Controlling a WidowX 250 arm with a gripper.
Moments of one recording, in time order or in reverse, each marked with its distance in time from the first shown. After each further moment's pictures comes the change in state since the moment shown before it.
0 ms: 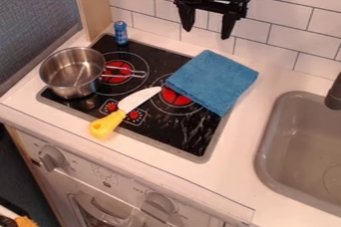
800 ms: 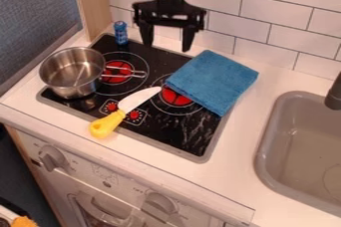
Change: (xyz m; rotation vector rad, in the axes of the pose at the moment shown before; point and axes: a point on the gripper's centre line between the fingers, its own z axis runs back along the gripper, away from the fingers) arm -0.023 0.063 -0.017 0.073 0.084 0.252
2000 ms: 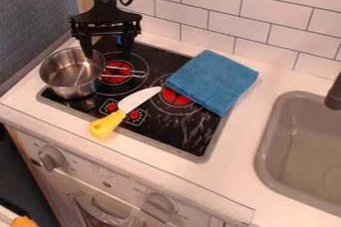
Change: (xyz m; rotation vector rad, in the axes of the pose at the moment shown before) arm -0.012 0.091 -0.028 0.104 0.024 0.336
